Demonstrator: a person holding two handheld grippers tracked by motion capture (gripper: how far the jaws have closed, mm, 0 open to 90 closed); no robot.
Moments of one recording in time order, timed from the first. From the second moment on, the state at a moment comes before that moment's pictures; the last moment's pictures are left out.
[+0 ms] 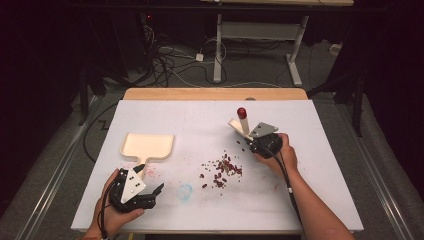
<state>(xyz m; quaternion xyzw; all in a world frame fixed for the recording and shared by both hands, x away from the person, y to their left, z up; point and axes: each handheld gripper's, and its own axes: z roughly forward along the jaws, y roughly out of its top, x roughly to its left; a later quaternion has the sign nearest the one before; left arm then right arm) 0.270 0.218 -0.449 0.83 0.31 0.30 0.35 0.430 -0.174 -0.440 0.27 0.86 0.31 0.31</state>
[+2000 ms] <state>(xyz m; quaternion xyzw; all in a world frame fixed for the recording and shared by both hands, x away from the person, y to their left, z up) 0.267 0.223 -0.447 0.83 0.31 0.30 0.36 0.284 -0.119 -0.409 0.13 0.88 0.44 0.12</state>
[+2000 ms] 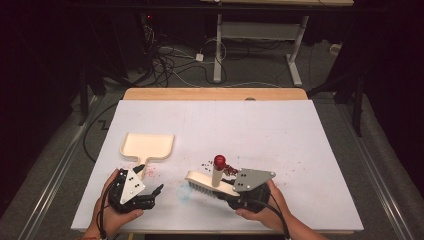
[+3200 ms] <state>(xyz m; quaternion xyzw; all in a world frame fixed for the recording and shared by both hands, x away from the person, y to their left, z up) 0.268 0.218 -0.450 0.84 0.30 0.29 0.35 0.327 -0.143 -0.421 0.25 0.86 0.42 0.15</state>
